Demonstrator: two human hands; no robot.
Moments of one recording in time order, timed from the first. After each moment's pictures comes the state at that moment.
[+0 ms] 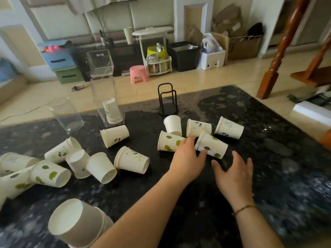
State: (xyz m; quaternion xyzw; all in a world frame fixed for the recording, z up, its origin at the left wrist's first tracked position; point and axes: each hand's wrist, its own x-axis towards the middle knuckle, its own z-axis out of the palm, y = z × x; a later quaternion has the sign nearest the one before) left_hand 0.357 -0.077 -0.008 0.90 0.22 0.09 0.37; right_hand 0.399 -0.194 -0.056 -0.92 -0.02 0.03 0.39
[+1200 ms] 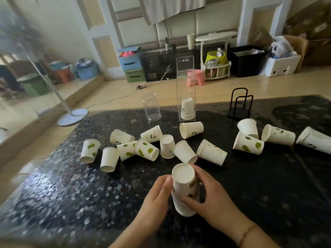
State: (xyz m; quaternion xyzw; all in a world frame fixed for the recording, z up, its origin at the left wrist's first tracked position) left_hand 0.053 0.018 0.007 0.68 0.38 0.19 0.60; right_hand 0.196 -0.077 0.000 -0.71 -0.49 0.27 0.43
